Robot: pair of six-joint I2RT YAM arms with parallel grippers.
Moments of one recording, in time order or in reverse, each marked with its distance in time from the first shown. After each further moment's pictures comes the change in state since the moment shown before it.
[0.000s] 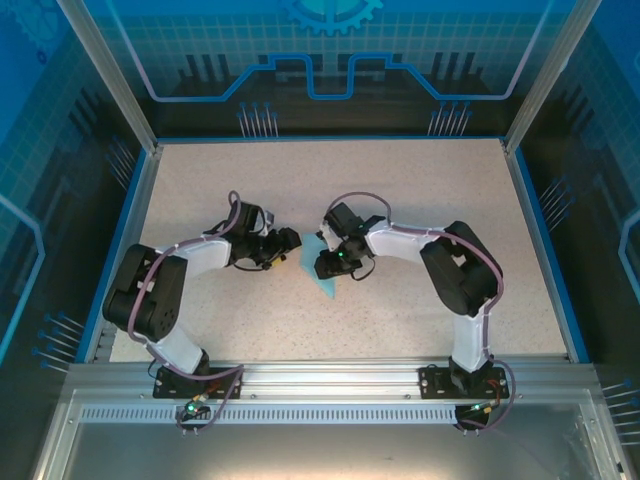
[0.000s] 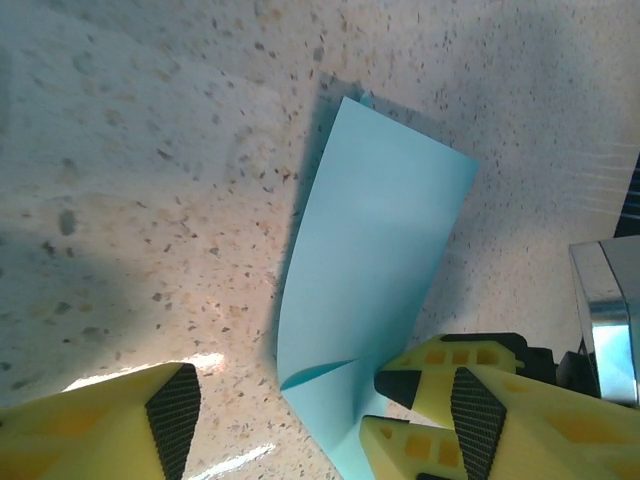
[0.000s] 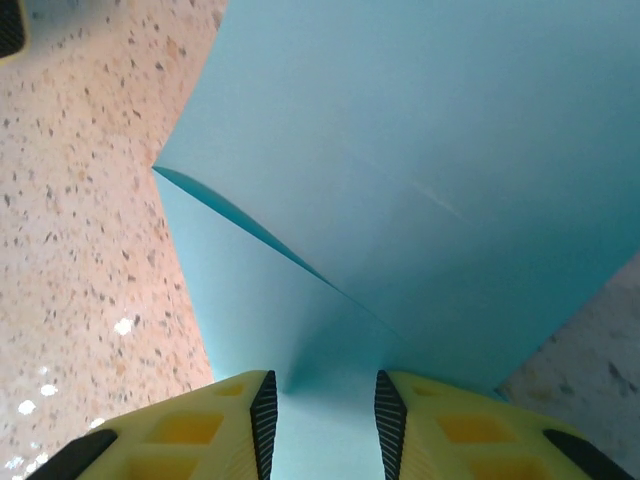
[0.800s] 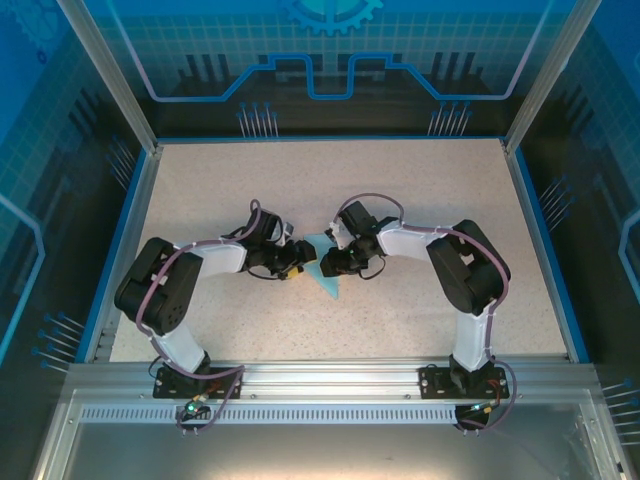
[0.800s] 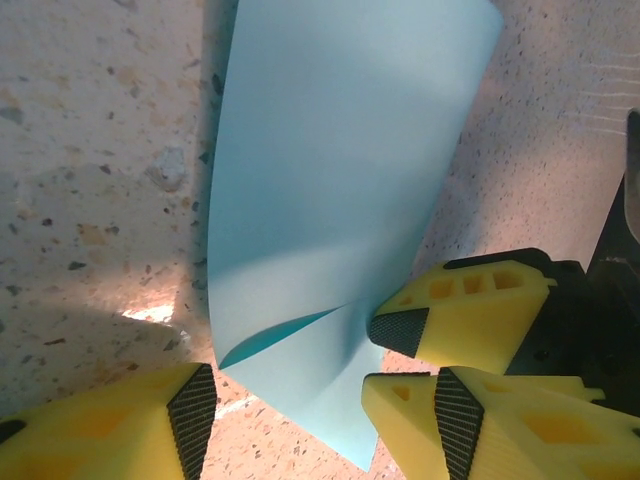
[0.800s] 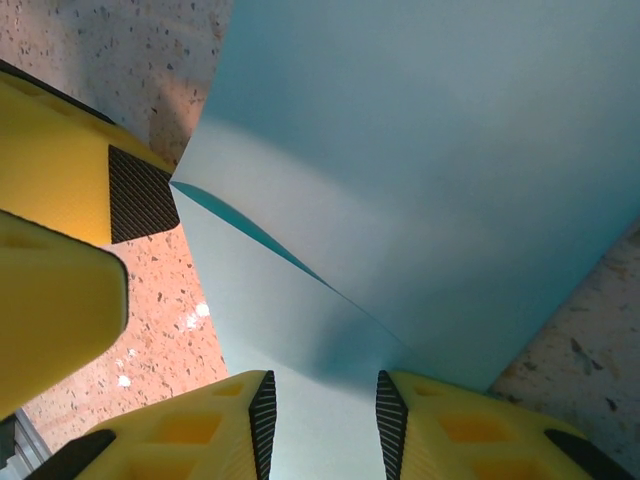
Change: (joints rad) left arm -0.120 0.064 -0.003 0.037 0.038 -0.047; right arm -0.069 -0.017 -0.071 0.085 -0.140 0.005
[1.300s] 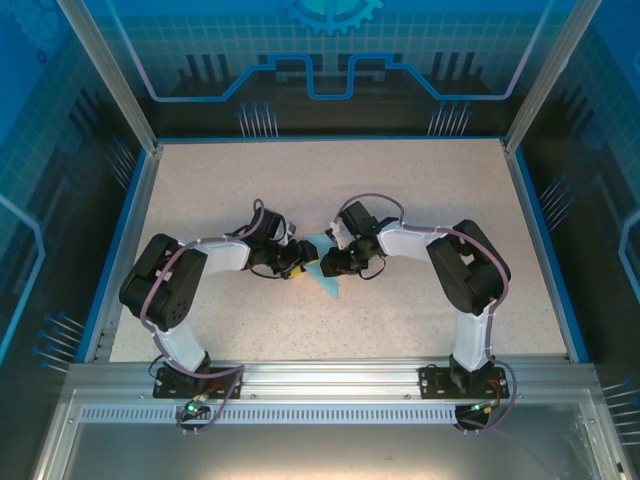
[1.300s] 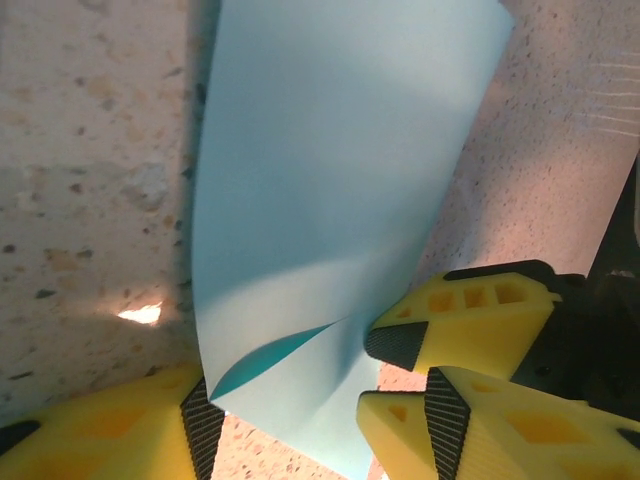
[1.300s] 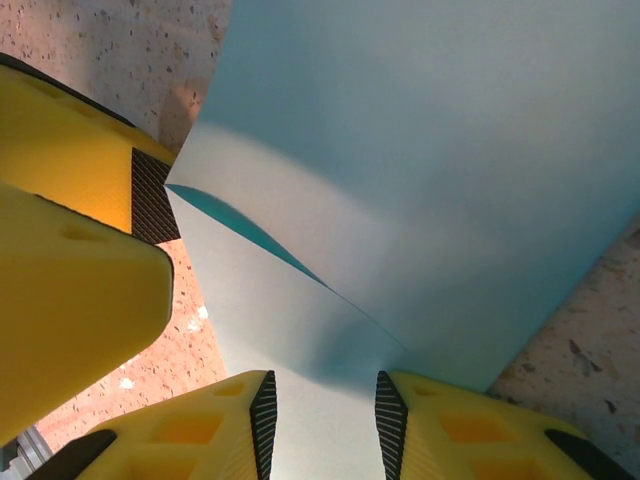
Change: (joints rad) left arm -0.010 0.030 0.034 -0.005 0.001 -0.006; right arm 0.000 0.000 -0.006 0.012 -0.003 0.006
